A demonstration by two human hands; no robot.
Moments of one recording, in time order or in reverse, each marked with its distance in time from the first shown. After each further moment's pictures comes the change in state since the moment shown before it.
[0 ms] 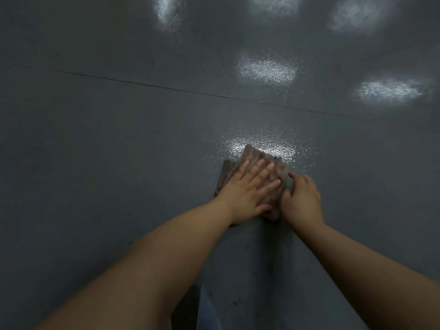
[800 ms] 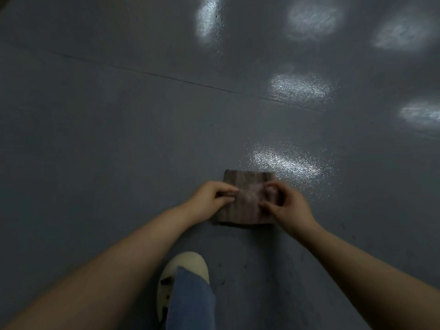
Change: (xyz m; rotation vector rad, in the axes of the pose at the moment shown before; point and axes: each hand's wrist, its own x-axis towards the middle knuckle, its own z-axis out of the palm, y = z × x) left_hand -0.161 -0.038 -0.012 -1.243 0.250 -0.553; right_hand -0.066 -0.048 0.036 0.331 -0.266 -0.293
